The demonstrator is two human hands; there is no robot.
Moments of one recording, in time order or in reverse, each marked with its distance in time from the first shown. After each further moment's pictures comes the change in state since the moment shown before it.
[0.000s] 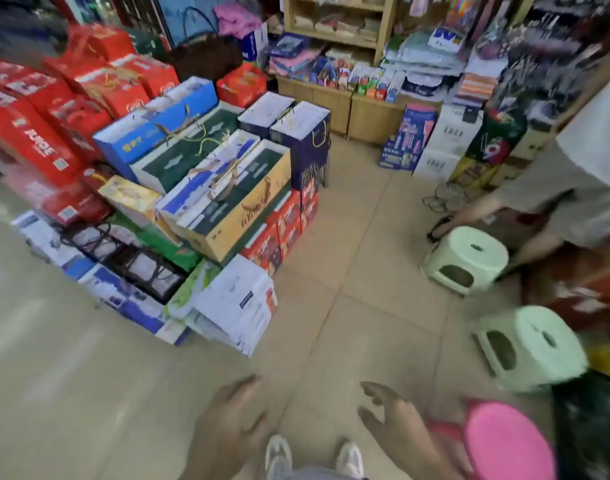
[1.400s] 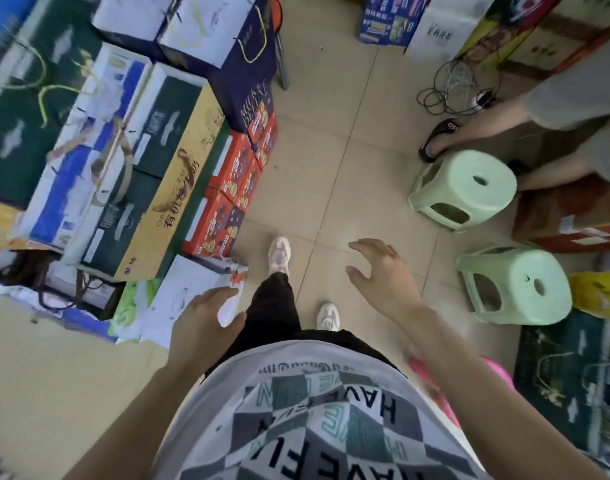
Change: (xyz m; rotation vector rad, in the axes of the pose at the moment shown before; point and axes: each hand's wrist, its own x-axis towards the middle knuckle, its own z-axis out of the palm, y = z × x) left_hand 0.447 0.051 0.009 0.148 -0.275 -0.180; right_hand 0.424 -0.047 -0.192 -0.122 0.012 0.067
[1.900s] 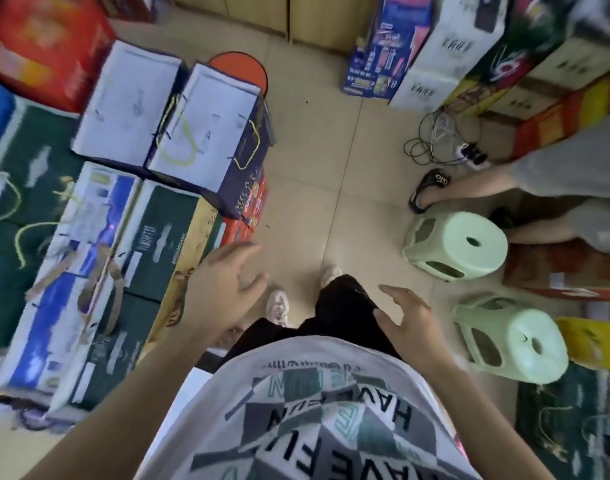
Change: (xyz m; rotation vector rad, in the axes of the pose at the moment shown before) left_hand 0.305 0.125 -0.152 -0.048 0.110 0.384; right_hand 0.176 -0.042 -0.102 0.137 0.090 0.227
